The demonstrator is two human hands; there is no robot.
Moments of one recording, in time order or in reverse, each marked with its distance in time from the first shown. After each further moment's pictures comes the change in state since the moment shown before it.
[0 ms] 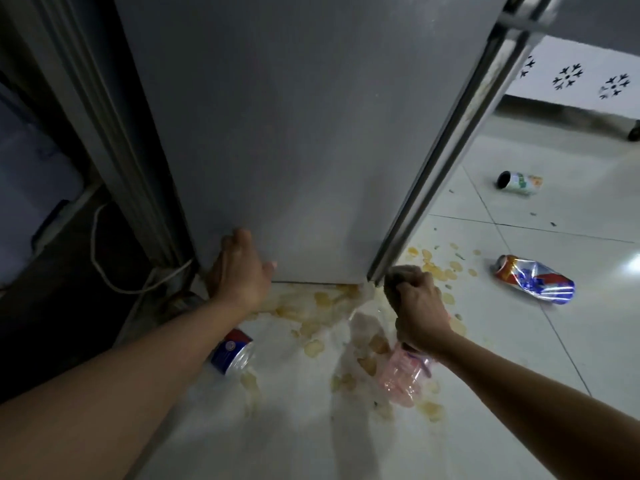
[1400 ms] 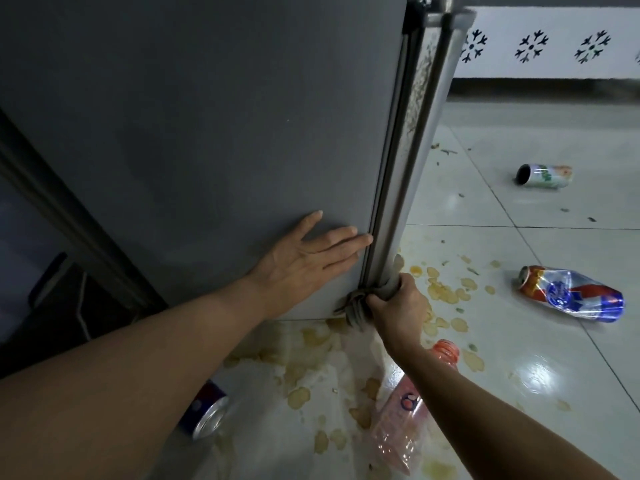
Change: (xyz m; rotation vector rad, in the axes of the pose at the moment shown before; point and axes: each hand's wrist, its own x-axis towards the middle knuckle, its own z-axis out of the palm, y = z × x) left_hand 0.040 0.106 0.028 1.136 0.360 1.348; right_hand 0.078 0.010 0.034 0.710 0.354 0.211
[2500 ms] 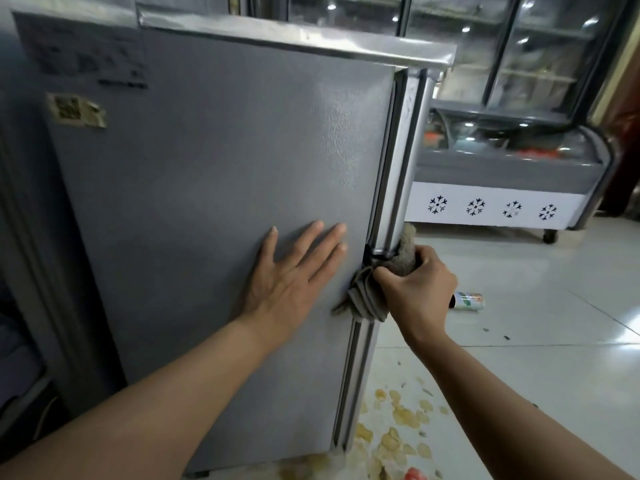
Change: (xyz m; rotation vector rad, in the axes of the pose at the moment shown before) left_hand 0.025 -0.142 -0.116 -0.093 0.235 -0.549; right_hand 0.033 -0.248 -0.158 0.115 0.447 -0.355
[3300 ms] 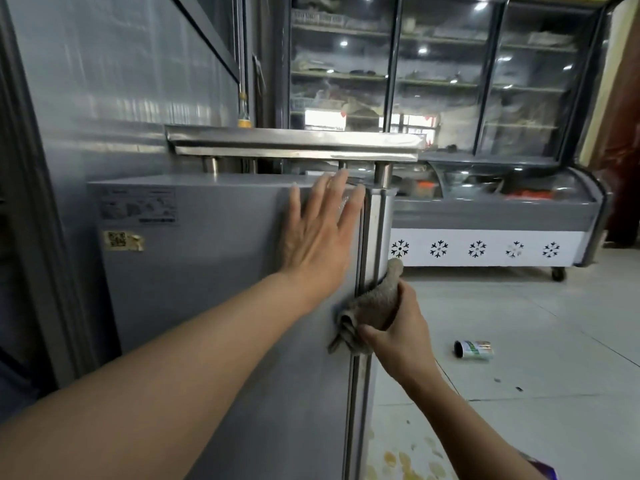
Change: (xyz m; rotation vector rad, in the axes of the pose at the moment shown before) left_hand 0.128 -0.040 -0.113 -0.226 0.118 -0.183; right_hand 0.024 -0.038 -0.026 0.196 -0.302 -0.070
